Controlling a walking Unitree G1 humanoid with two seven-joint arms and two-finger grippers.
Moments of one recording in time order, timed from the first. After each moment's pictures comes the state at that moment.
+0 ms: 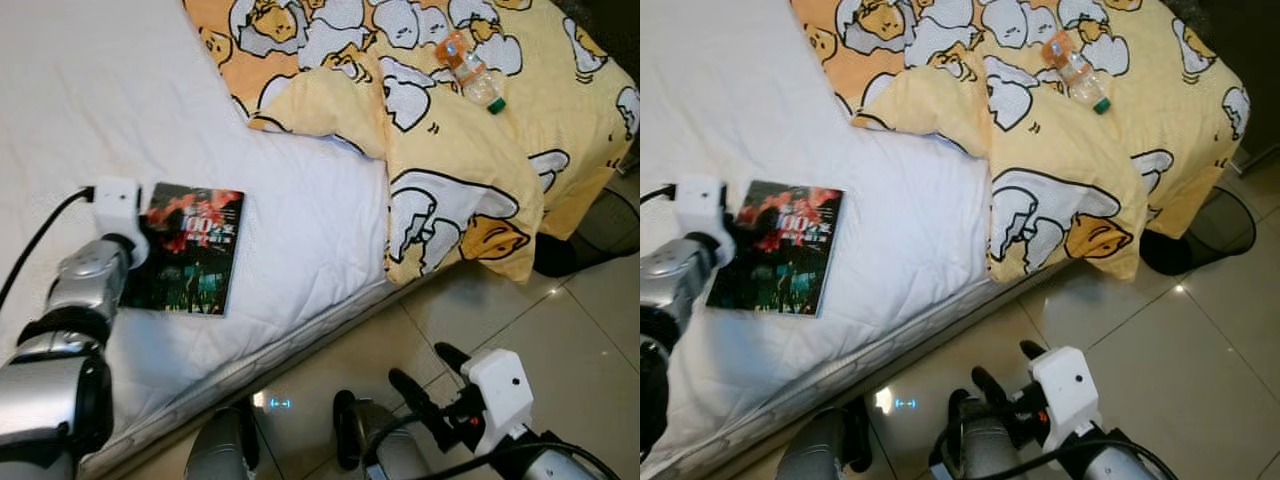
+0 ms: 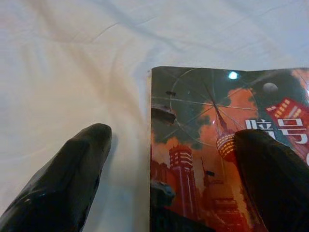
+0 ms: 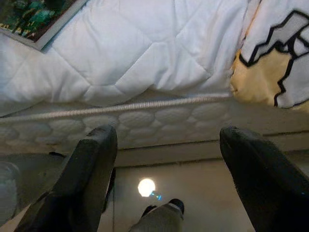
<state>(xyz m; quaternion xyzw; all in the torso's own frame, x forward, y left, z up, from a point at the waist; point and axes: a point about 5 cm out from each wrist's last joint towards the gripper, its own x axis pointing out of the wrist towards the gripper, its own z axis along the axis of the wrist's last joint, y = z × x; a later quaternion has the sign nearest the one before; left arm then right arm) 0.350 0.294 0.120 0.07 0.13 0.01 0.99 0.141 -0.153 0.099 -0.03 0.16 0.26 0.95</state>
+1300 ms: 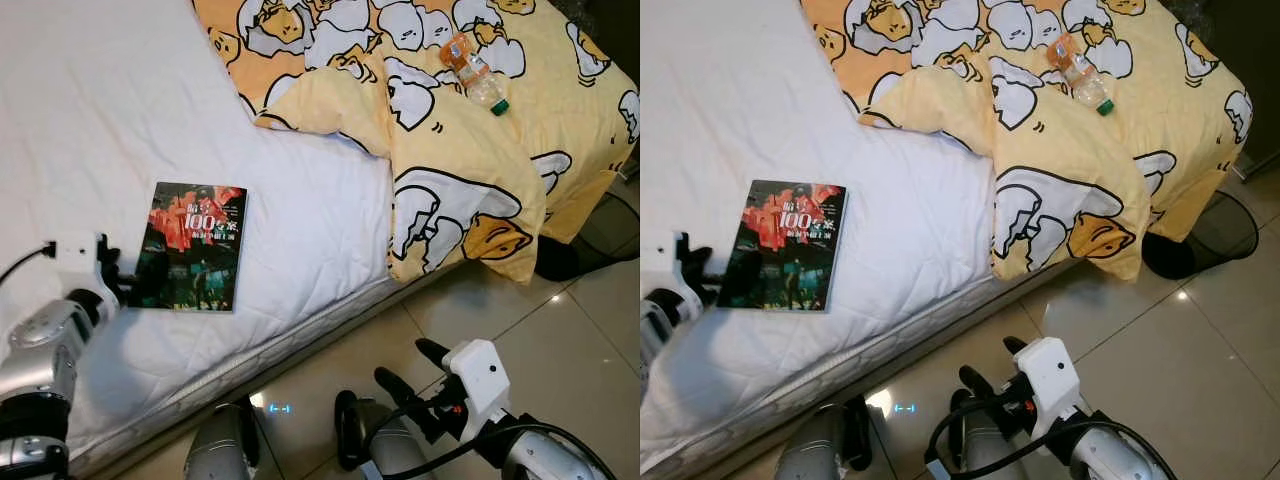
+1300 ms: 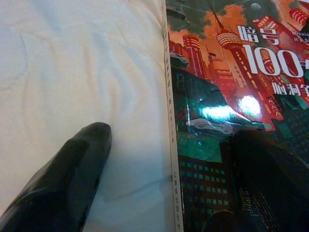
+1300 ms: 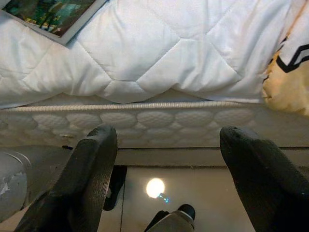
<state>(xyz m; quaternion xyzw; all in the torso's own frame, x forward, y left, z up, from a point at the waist) 0.291 0.308 0.093 -0.01 0.14 -0.04 0.99 0.159 -0.146 0.088 -0.03 0.16 0.30 0.94</state>
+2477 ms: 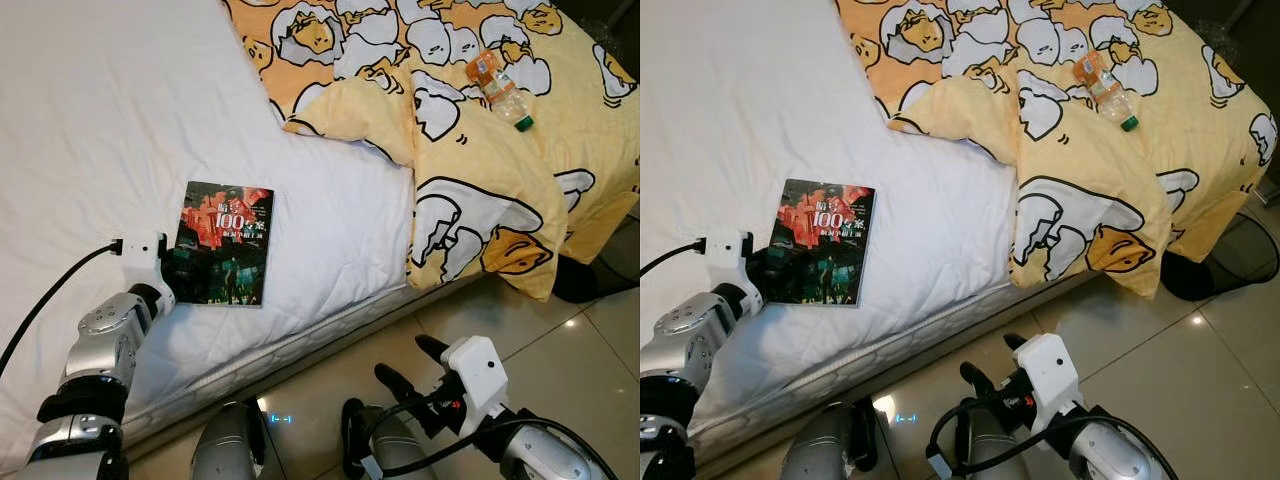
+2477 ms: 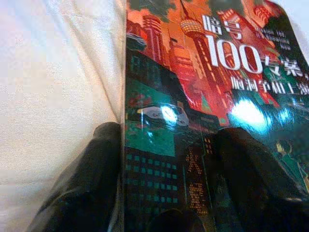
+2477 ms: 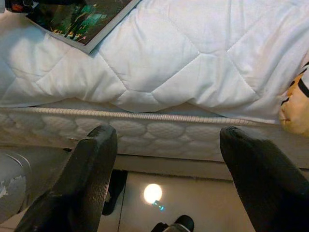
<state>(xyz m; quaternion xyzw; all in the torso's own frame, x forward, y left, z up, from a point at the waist) 0.314 0.249 0.070 -0.05 0.16 -0.09 0.98 0.163 -0.148 0.087 -0.04 0.16 0.30 0.94</state>
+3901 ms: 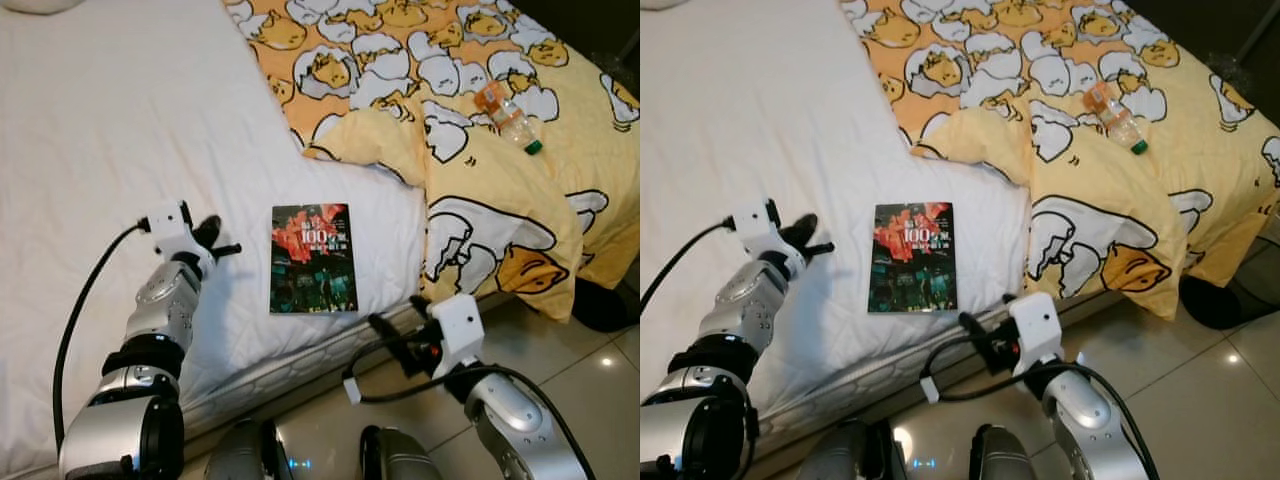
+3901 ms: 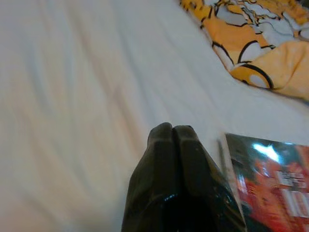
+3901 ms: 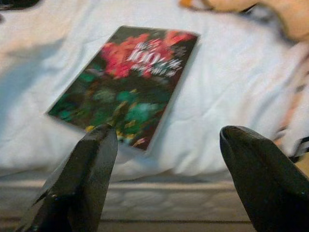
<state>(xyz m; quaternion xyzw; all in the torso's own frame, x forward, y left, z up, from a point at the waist) 0.356 0.207 0.097 -0.11 0.07 -0.01 0.99 0.220 -0.140 0.080 -0.03 0.10 0.23 0.97</state>
